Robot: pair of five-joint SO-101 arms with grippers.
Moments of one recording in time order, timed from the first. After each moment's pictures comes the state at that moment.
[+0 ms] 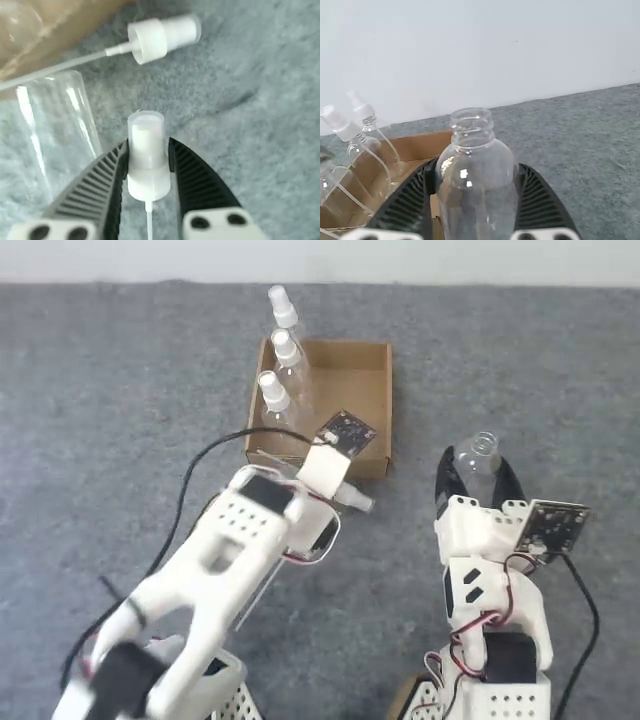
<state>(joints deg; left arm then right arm) 24.0 -18.8 43.5 64.4 -2.1 -3.9 -102.7 84.0 37.5 -12.4</state>
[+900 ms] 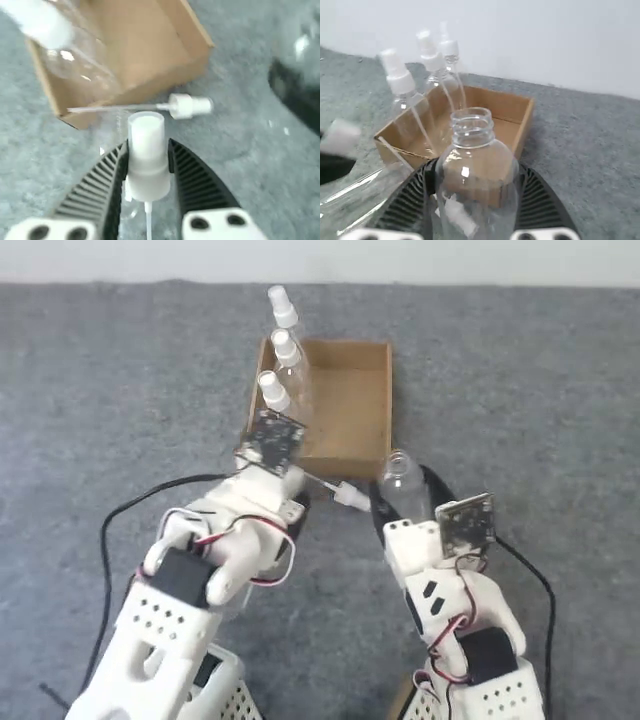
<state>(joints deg) 18.0 -57.5 57.4 61.1 0.7 -23.5 -102.7 89.2 37.5 -1.0</state>
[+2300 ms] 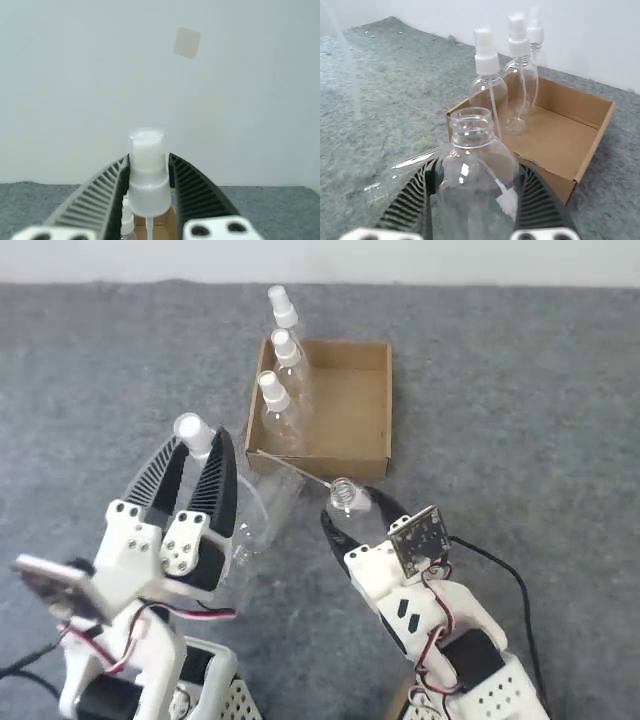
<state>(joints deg) 8.6 -98.2 58.2 48.3 16.7 -37.2 -102.7 91.3 37.5 -0.5</state>
